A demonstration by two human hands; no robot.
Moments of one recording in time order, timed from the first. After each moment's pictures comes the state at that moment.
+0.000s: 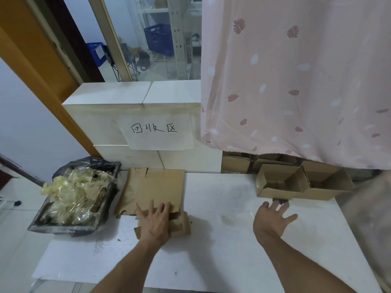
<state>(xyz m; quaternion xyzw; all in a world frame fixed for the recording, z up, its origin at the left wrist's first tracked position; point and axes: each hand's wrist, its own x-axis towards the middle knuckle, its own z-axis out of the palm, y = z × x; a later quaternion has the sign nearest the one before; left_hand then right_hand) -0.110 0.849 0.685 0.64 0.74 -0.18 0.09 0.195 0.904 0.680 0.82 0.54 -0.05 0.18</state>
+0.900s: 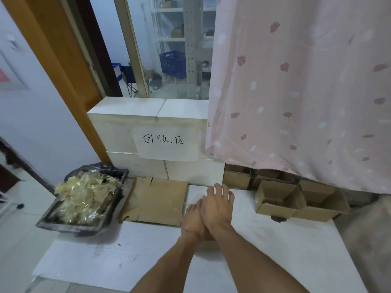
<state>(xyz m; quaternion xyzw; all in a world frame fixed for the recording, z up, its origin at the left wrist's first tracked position) -0.003 0.873 0.710 0.63 0.74 0.08 0.23 0.072 0.905 0.748 0.66 0.75 -0.08 -0.08</state>
